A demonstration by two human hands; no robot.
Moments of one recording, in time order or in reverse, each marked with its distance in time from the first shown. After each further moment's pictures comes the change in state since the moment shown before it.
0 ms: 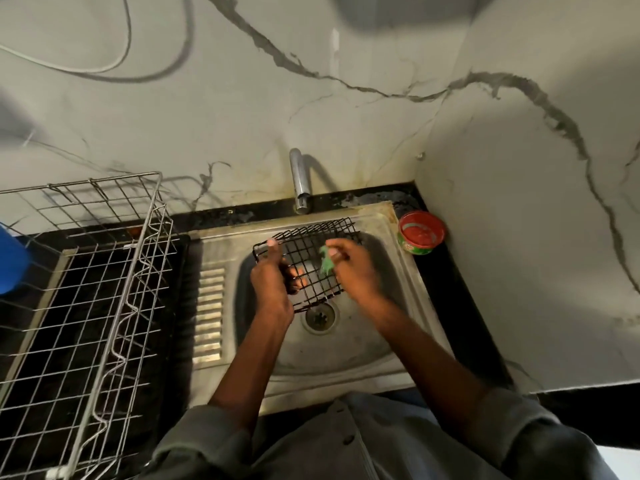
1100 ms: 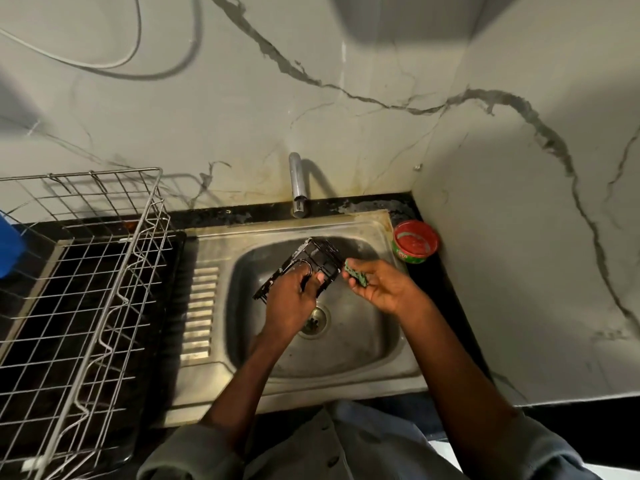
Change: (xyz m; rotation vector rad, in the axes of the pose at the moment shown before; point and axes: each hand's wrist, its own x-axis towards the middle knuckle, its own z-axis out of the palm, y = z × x) left_hand -0.015 -0.036 -0.009 0.945 -0.296 0.735; right_hand 0.007 0.003 -0.066 0.667 -0.152 0.595
